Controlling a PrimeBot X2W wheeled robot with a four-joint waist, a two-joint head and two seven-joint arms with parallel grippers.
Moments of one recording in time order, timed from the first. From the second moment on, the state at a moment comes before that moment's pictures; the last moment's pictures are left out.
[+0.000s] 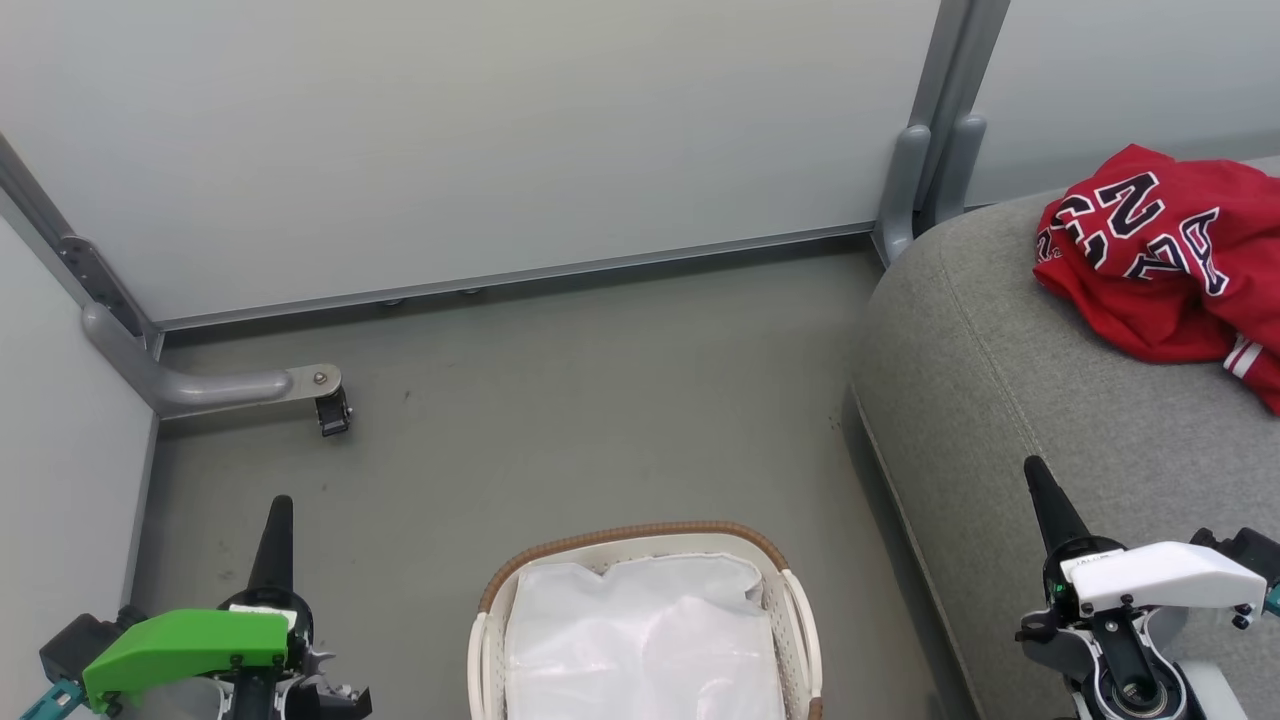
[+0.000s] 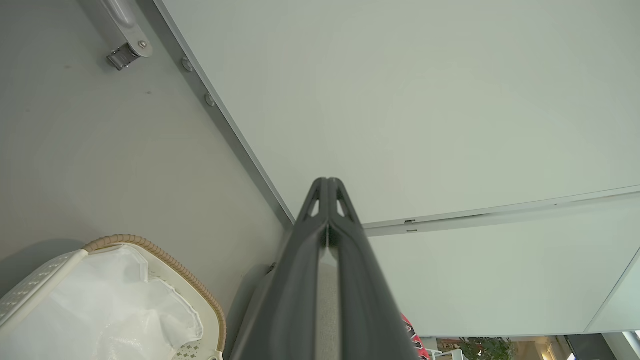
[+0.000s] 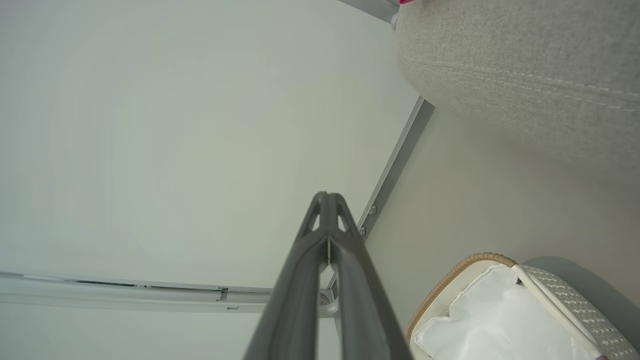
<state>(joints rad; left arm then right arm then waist) -0.07 0.05 0.08 0.27 -1.34 -0.12 0.04 -0.11 -0.05 -0.06 0.27 1.33 0.13 0.03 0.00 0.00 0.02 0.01</state>
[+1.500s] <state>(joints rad) -0.10 0.05 0.11 0.25 -1.61 -0.13 0.11 -0.11 -0.05 -0.11 0.25 1.61 0.13 0.11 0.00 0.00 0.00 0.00</state>
